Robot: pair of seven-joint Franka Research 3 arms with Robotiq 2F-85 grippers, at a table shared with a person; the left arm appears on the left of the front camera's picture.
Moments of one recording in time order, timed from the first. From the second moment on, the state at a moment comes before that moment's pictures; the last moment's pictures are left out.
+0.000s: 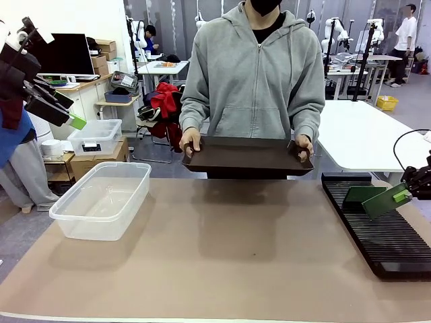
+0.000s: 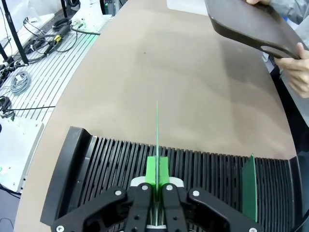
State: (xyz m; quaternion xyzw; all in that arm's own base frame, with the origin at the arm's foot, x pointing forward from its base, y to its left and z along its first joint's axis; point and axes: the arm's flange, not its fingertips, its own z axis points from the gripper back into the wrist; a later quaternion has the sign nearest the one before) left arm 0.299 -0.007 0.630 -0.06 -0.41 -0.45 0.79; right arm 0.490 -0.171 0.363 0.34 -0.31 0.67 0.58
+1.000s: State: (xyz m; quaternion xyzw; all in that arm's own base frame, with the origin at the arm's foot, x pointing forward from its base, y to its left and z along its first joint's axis) left arm 0.299 -0.007 0.630 -0.06 -0.41 -0.45 0.79; right arm 0.494 -0.163 0.340 0.30 -0.34 0.67 0.58
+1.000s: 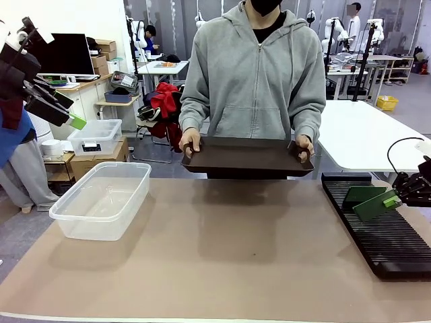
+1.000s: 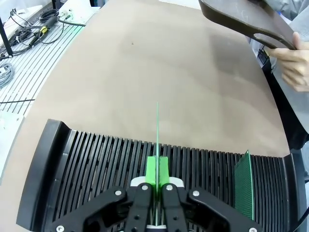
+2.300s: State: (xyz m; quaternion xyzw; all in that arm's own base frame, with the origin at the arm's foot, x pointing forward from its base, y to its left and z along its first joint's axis) left arm 0.299 -0.007 0.630 -0.06 -0.41 -0.45 0.79; right arm 0.497 -0.176 0.313 0.30 -0.34 0.65 0.61
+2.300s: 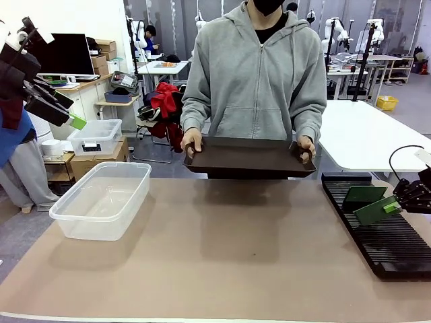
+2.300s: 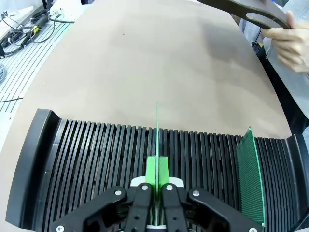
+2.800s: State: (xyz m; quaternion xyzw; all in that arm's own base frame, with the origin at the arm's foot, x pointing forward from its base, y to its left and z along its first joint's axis) left arm 0.299 -0.007 0.630 -0.06 -0.41 -0.45 0.79; right arm 0.498 -0.182 0.295 0.33 -0.36 0.63 0.60
